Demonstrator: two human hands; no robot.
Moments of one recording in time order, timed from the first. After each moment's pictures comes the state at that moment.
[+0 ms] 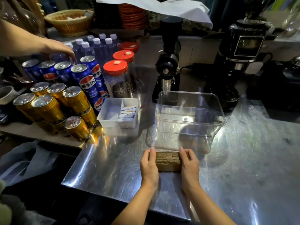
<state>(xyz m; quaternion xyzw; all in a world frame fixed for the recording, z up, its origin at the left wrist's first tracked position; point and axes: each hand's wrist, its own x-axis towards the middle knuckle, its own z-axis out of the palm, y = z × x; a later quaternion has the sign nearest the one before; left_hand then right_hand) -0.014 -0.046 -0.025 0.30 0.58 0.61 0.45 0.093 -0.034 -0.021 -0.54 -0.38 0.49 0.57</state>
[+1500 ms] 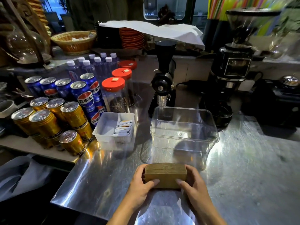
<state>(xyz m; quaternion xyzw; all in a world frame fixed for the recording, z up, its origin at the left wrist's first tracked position) -0.047 -0.049 -0.031 0.50 0.60 0.45 0.44 0.152 -0.036 -0.028 -0.50 -0.55 0.50 0.45</state>
